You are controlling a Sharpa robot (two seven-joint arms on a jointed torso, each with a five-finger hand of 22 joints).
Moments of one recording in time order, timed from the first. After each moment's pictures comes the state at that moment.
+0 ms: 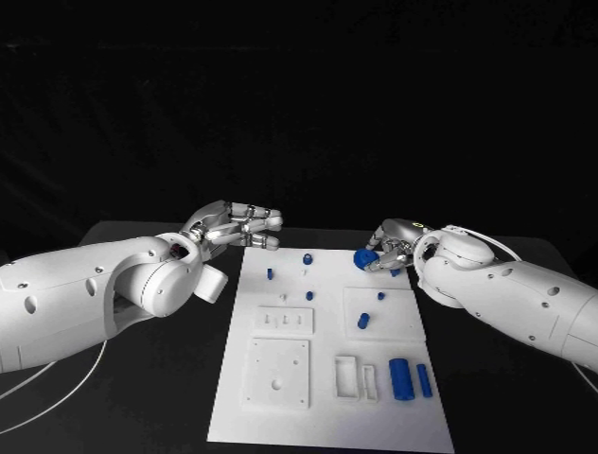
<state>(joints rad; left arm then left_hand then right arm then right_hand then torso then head) 1.39 -0.84 -0.17 1.49 -0.15 -0.24 0.27 1.35 -0.04 0.05 0.05 0.09 0.84 0.16 0.07 0.06 1.03 0.15 0.06 0.06 1.19 0.11 0.08 0.12 0.08 1.01 0.10 0.23 0.08 1.15 -0.60 0.15 1.12 -1.58 -0.15 -0.24 1.25 -0.16 0.17 -0.06 0.41 1.00 0.12 0.06 0.07 1.30 0.01 1.22 1.29 1.44 -0.07 1.06 0.96 0.11 1.47 -0.09 0.98 1.31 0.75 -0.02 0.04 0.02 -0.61</state>
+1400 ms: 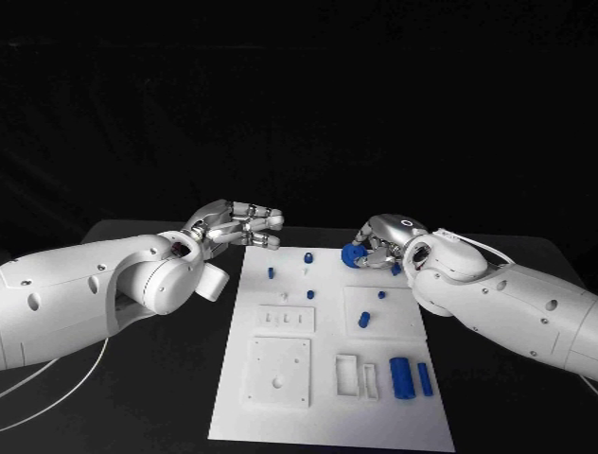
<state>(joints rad) 1.39 -0.84 -0.17 1.48 -0.15 -0.24 0.26 1.35 -0.04 0.05 0.05 0.08 0.84 0.16 0.07 0.06 1.02 0.15 0.06 0.06 1.19 0.11 0.08 0.12 0.08 1.01 0.10 0.23 0.08 1.14 -0.61 0.13 1.23 -1.71 -0.27 -0.25 1.21 -0.11 0.36 -0.13 0.40 1.11 0.08 0.06 0.07 1.32 -0.02 1.21 1.30 1.44 -0.08 1.03 0.96 0.09 1.47 -0.10 1.01 1.31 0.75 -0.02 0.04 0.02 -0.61</state>
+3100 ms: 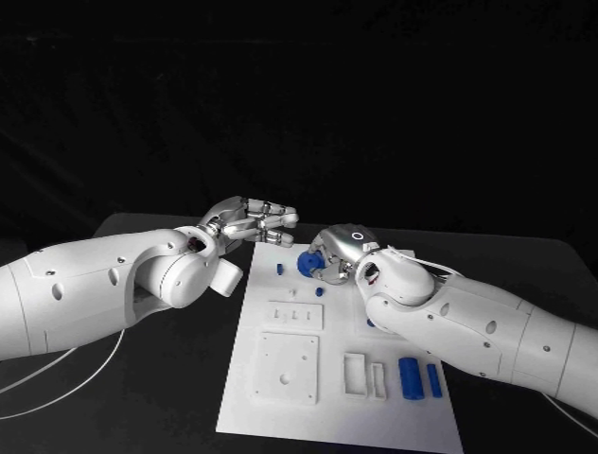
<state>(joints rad) 1.39 -0.82 -0.17 1.47 -0.15 -0.24 0.26 1.35 -0.04 0.05 0.05 0.08 0.84 0.16 0.07 0.06 1.02 0.15 0.06 0.06 1.19 0.11 0.08 0.12 0.08 1.01 0.10 0.23 0.08 1.13 -0.43 0.06 1.22 -1.85 -0.38 -0.28 1.21 -0.14 0.37 -0.10 0.39 1.12 0.08 0.06 0.07 1.33 -0.02 1.21 1.30 1.45 -0.09 1.03 0.96 0.09 1.47 -0.11 1.01 1.31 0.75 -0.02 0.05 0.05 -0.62</state>
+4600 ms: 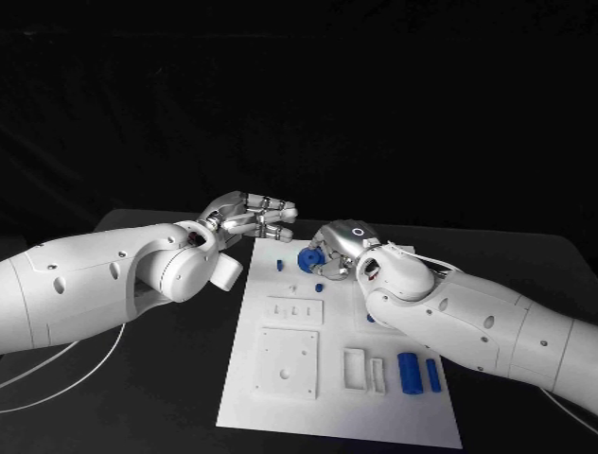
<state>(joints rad) 1.39 -0.81 -0.17 1.46 -0.15 -0.23 0.26 1.35 -0.04 0.05 0.05 0.08 0.84 0.16 0.07 0.06 1.02 0.15 0.06 0.06 1.19 0.11 0.08 0.12 0.08 1.01 0.10 0.23 0.08 1.13 -0.42 0.05 1.20 -1.84 -0.38 -0.27 1.21 -0.15 0.36 -0.10 0.39 1.14 0.07 0.06 0.07 1.33 -0.02 1.20 1.30 1.44 -0.09 1.02 0.96 0.09 1.47 -0.11 1.00 1.31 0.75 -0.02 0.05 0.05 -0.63</state>
